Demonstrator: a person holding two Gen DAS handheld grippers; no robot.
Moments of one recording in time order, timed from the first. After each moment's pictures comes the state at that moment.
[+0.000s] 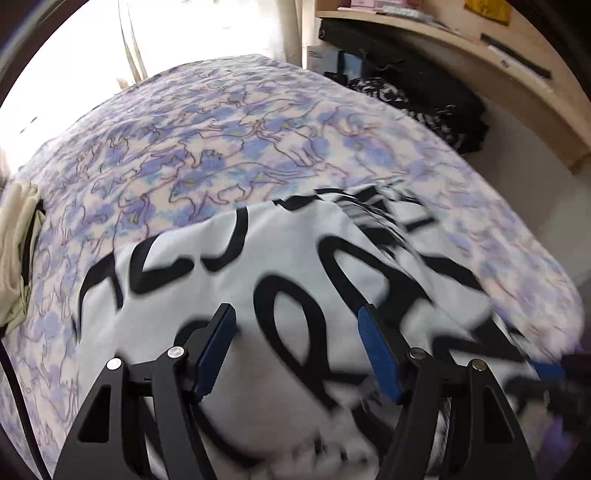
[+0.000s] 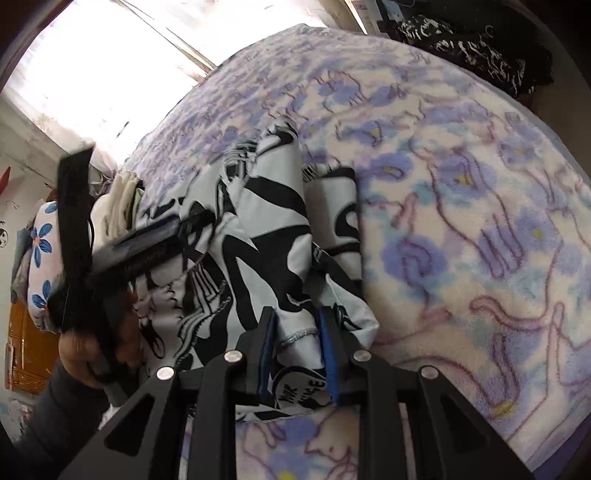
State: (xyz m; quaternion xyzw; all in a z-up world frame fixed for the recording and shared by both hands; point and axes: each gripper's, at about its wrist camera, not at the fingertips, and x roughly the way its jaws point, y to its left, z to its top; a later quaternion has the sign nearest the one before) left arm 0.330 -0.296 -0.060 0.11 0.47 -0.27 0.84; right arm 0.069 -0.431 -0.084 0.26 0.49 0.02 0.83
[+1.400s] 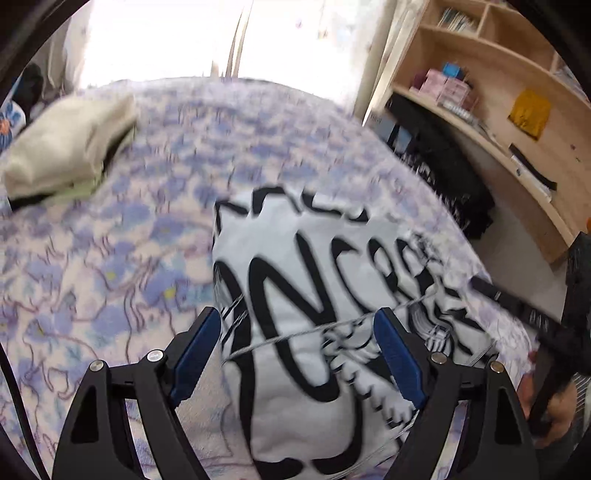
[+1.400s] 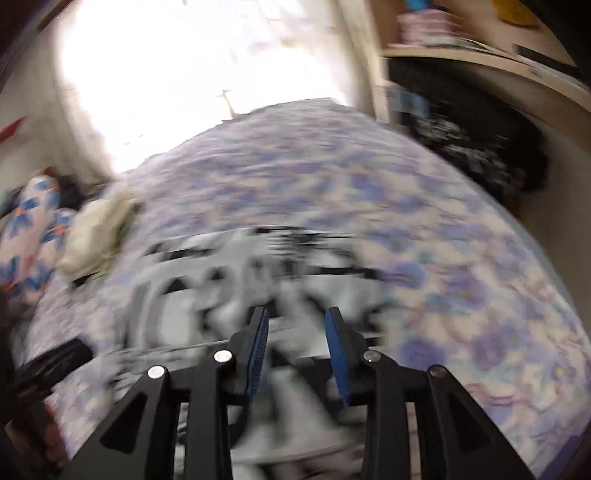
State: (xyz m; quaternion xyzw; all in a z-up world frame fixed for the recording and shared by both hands) left arm 0.242 -0.130 -0.033 -0.08 0.41 -0.21 0.88; right arm 0.074 -0.370 -0.040 0.13 0.38 0.00 0.91
